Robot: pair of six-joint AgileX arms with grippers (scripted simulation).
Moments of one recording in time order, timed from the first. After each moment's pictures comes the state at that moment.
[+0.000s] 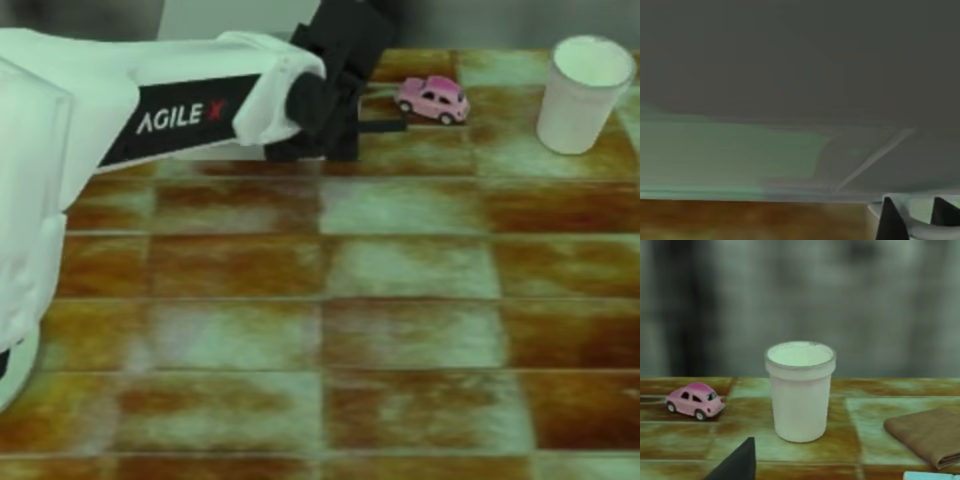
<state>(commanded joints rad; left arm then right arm) -0.62 2.20 1.66 -0.42 -0.35 -0.49 0.00 0.00 0.00 0.00 0.00 0.00</state>
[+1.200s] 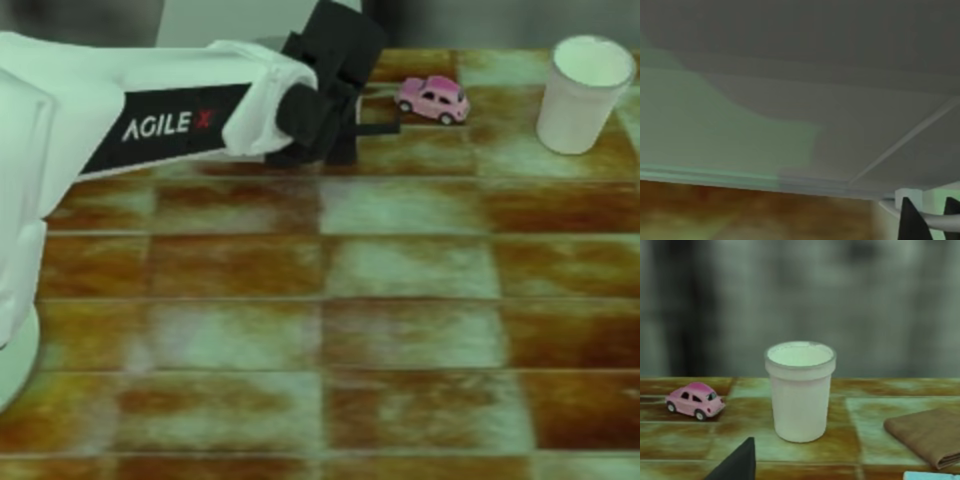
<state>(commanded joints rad) -0.62 2.15 1.58 -0.38 -0.38 -0.52 0.00 0.00 0.00 0.00 0.00 0.00</state>
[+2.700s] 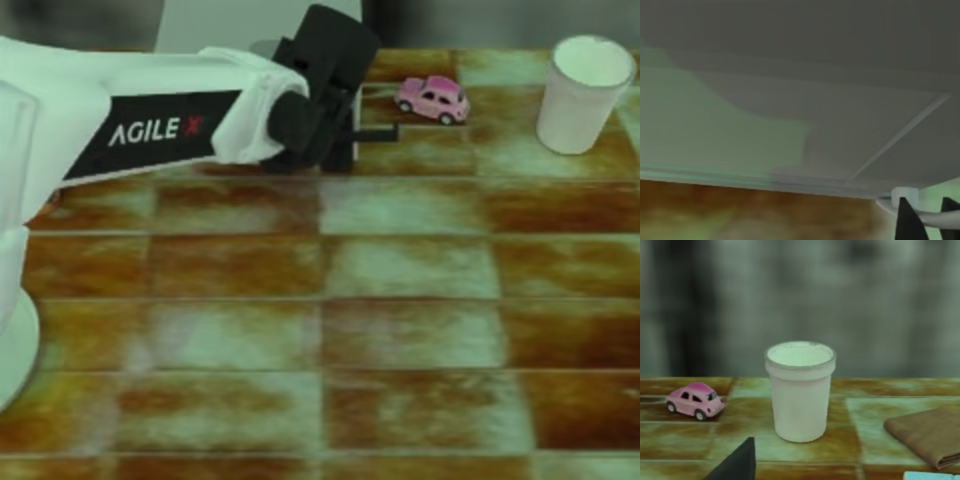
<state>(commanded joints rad) -0.61 2.12 1.53 -0.34 -0.35 -0.47 0.00 0.00 0.00 0.00 0.00 0.00</state>
